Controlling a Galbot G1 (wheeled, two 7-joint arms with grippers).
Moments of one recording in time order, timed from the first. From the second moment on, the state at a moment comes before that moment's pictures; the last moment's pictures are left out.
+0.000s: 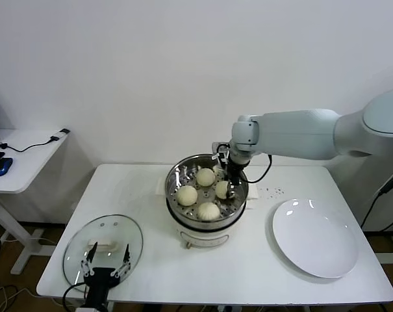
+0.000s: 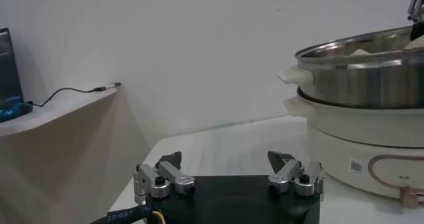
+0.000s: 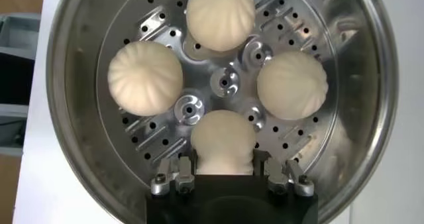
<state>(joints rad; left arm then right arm) 1.78 -1.53 -0.62 -2.06 0.11 -0.02 -0.03 0.79 1.28 -1.90 1.19 1.00 -0.40 -0.80</state>
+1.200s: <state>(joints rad) 1.76 -1.52 -0.64 -2.06 0.12 -0.03 -0.02 0.83 0.95 -1.78 1.33 1.04 -0.09 -0.60</state>
